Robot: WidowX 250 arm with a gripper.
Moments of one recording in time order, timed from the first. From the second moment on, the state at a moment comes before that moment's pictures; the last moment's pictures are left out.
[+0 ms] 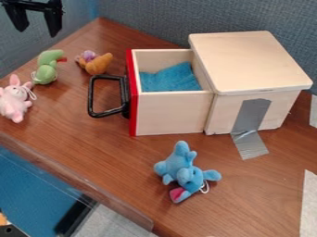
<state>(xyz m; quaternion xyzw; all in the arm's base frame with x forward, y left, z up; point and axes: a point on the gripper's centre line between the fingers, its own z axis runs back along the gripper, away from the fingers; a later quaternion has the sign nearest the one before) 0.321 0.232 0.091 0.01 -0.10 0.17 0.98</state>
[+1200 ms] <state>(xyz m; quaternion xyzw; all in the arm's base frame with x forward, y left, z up) 0.242 0.234 0.015 0.06 0.04 0.15 0.99</state>
